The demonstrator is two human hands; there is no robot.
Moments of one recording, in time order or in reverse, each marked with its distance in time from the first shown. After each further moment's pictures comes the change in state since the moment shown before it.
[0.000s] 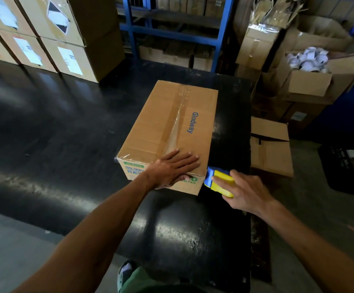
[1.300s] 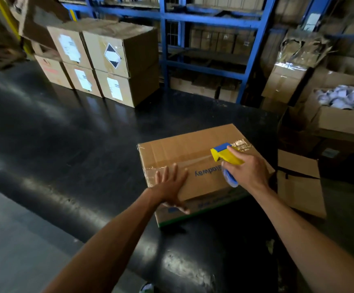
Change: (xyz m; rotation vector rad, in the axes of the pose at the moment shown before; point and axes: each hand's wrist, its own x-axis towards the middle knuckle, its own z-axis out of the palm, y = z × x) left_hand -0.049 -0.020 -0.060 -0.374 -0.544 -0.711; right_hand 0.127 -0.009 -0.068 0.801 0.412 0.538
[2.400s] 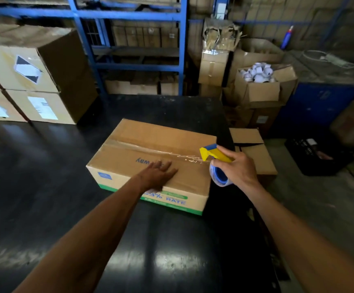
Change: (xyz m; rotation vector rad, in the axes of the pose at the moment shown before) left_hand 0.083 -0.014 -0.051 0.503 -0.014 0.476; right_hand -0.047 -0.019 -0.022 0.106 0.182 0.432
